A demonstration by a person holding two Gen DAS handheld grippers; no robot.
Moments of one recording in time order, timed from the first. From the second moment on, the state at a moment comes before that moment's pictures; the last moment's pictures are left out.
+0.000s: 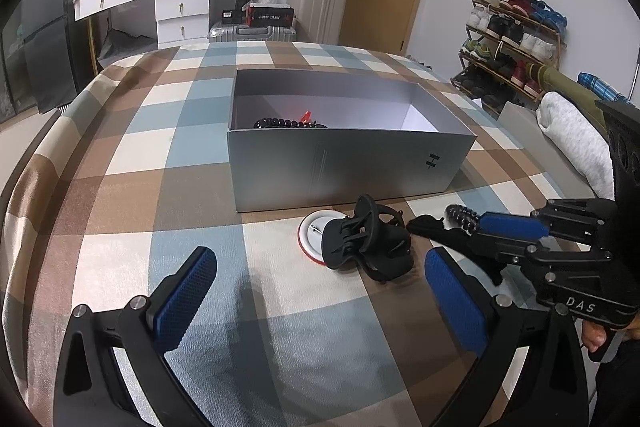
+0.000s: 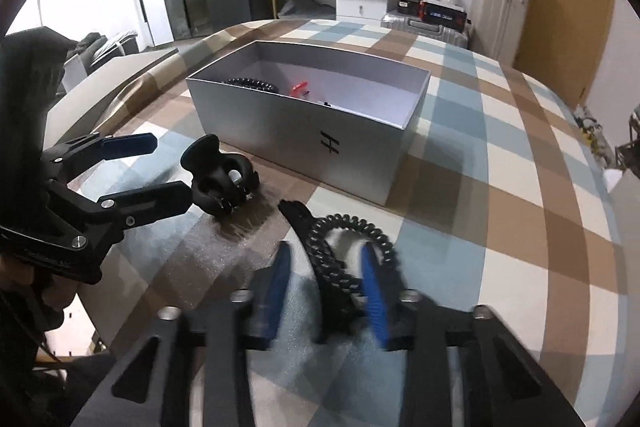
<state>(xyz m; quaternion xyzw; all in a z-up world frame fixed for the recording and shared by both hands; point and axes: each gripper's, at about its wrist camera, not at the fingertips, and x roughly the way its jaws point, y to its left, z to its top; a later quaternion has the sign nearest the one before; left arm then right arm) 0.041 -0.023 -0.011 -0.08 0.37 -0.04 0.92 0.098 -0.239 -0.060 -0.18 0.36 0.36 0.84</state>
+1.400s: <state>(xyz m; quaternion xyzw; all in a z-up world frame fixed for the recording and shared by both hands) 0.041 -0.056 -0.009 0.02 0.37 -0.07 0.93 0.095 -0.264 -0.022 -0.10 0.32 0.38 0.86</state>
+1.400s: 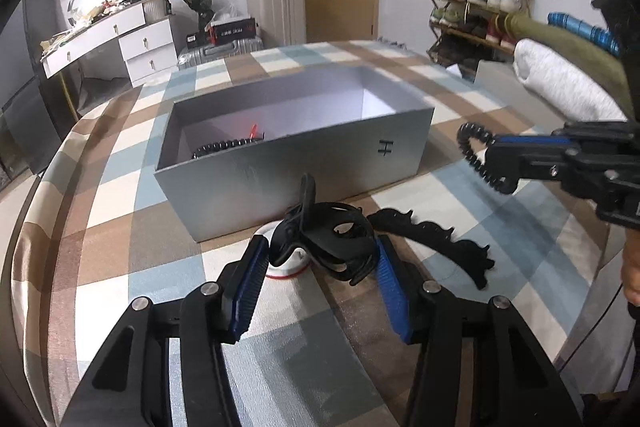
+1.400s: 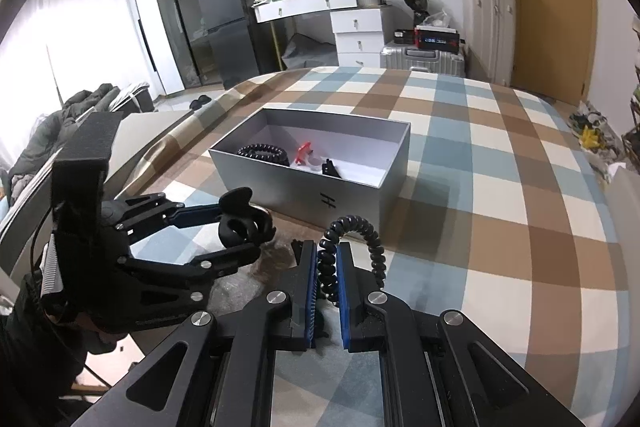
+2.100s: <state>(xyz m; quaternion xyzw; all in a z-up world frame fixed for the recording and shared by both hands) 0.040 -0.021 0.021 -0.07 0.28 -0.05 0.96 0.082 -0.263 -0.006 -0.06 0.27 0.40 0.87</state>
